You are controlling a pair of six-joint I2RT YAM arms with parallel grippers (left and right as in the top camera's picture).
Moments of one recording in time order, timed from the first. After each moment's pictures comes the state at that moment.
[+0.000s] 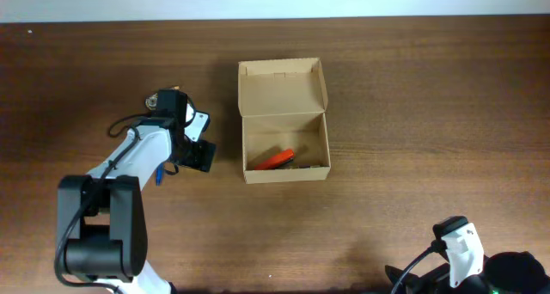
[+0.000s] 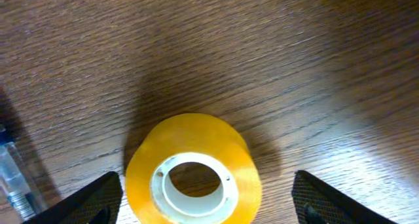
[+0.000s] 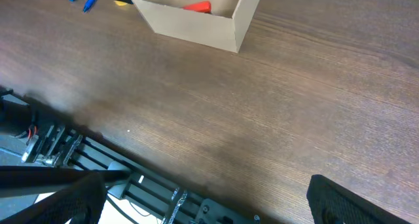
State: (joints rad) left arm -0.06 1.82 1.07 -0.62 0.05 0.22; right arm 0.50 0.47 1.17 -1.53 -0.10 0.20
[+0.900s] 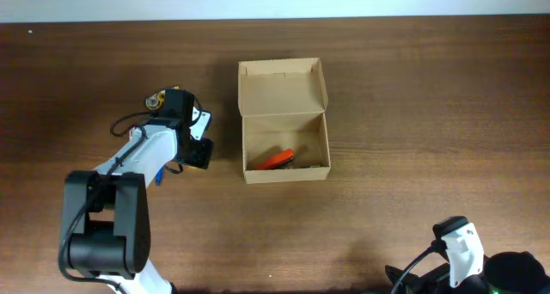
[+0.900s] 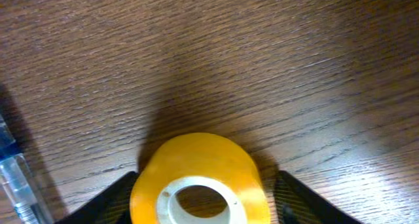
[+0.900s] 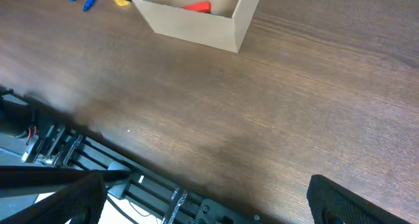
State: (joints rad) left arm -0.09 1.85 1.07 -0.58 -0.01 0.17; right arm 0.50 0.47 1.17 -1.53 -0.10 0.20
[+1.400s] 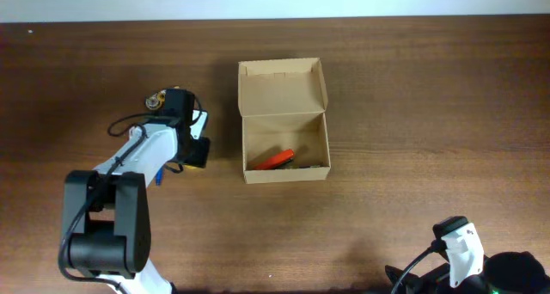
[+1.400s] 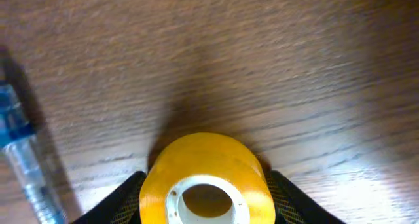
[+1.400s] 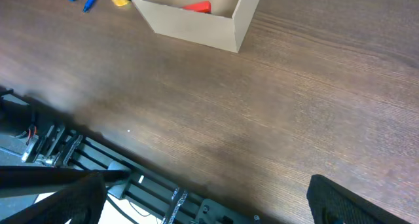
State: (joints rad) left arm -0.09 1.85 1.09 -0.62 -0.05 0.11; right arm 0.50 0.47 1.17 -1.53 -0.10 0.20
